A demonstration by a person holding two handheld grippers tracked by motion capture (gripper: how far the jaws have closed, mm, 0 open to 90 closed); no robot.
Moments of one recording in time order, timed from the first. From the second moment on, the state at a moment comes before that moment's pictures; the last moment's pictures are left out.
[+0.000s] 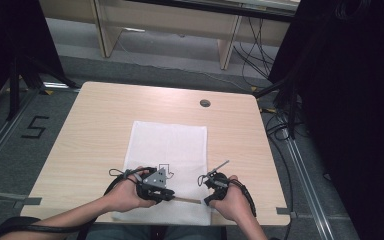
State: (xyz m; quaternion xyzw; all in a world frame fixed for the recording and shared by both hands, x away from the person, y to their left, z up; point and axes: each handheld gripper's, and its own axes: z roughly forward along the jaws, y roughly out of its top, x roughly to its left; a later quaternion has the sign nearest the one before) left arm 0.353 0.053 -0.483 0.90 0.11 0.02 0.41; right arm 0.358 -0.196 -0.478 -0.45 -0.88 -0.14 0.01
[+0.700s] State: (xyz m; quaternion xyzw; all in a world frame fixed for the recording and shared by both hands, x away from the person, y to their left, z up) left arm 0.354 0.059 -0.482 0.90 0.11 0.01 0.41; right arm 0.359 -0.196 -0.478 -0.45 -0.88 -0.14 0.02
